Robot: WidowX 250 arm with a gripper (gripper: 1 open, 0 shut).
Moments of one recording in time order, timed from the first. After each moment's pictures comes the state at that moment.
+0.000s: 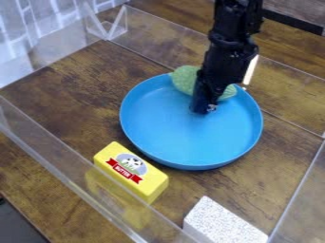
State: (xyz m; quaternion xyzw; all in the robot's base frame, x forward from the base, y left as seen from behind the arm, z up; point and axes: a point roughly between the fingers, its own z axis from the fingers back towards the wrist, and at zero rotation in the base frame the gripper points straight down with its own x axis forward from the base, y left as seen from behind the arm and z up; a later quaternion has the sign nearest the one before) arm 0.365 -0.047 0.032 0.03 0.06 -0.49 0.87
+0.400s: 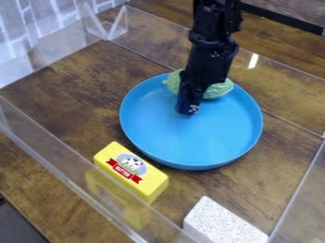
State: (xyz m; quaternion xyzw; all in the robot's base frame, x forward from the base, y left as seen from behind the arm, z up) arm 0.353 -0.031 0.031 0.02 0.05 -0.49 0.87
